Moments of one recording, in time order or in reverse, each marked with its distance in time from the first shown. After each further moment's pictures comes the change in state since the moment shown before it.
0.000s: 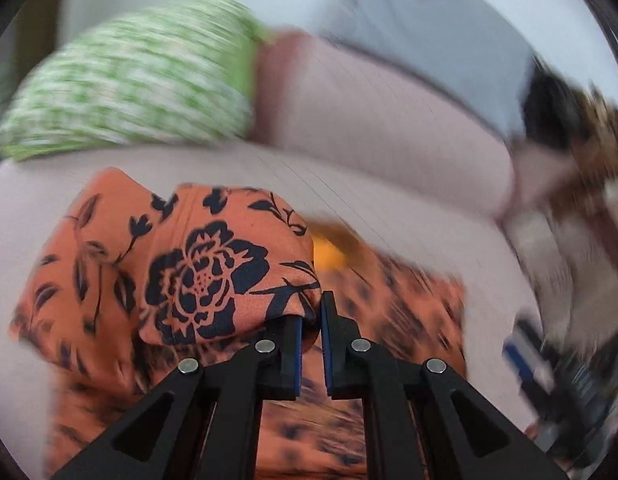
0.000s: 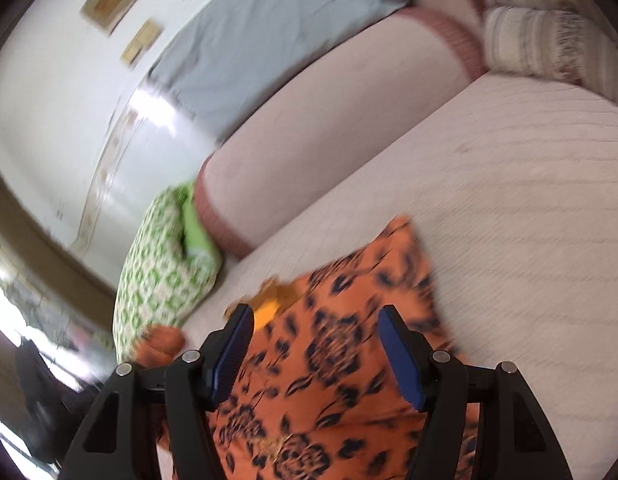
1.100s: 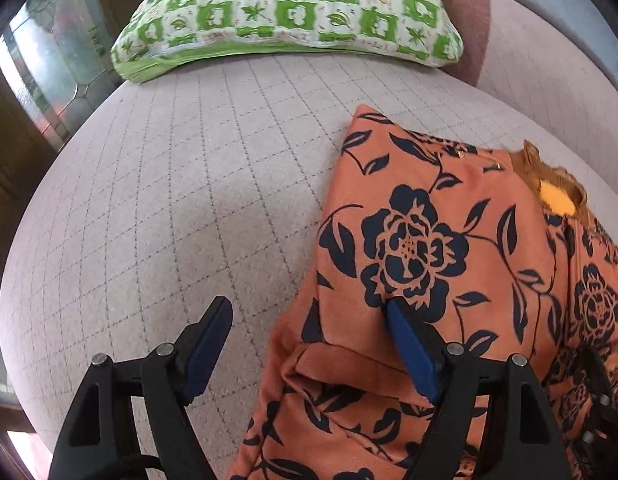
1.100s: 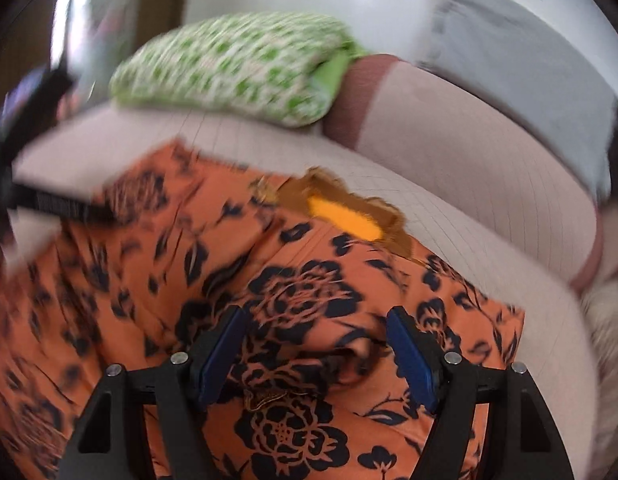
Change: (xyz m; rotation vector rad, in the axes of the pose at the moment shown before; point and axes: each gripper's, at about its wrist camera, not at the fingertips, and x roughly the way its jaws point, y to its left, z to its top) left arm 0.002 0.191 -0.026 -0.148 0.153 0.456; right arm 0.082 0.145 -0.151 -1.147 0.226 -0.167
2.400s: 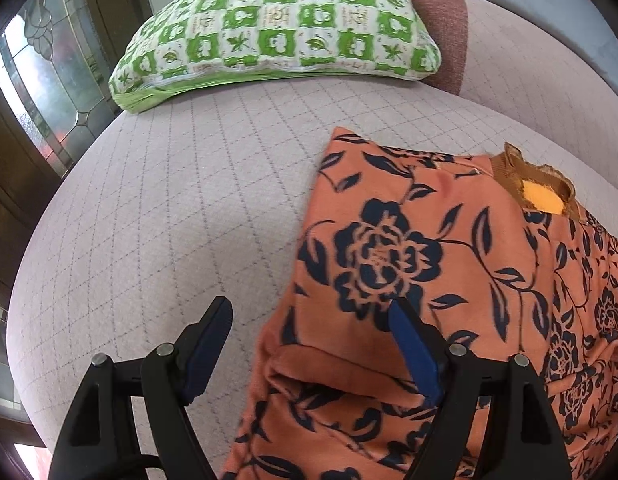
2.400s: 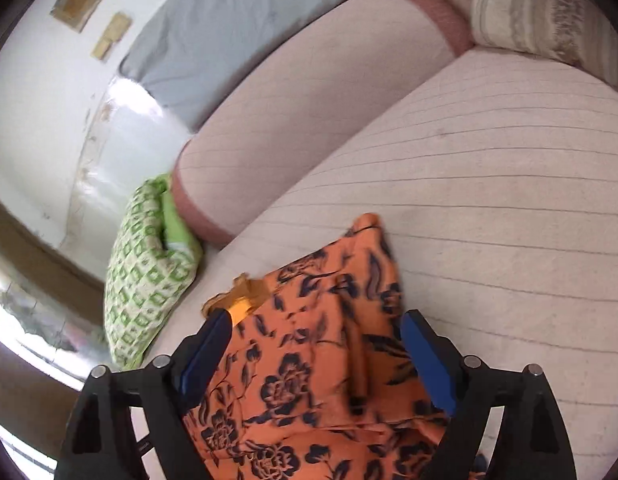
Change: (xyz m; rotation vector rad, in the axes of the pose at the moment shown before) left arm -0.015 -0.019 -0.005 0.048 -0.077 0.016; right arm -0.029 -0.228 -0.106 1.127 -0.112 0.276
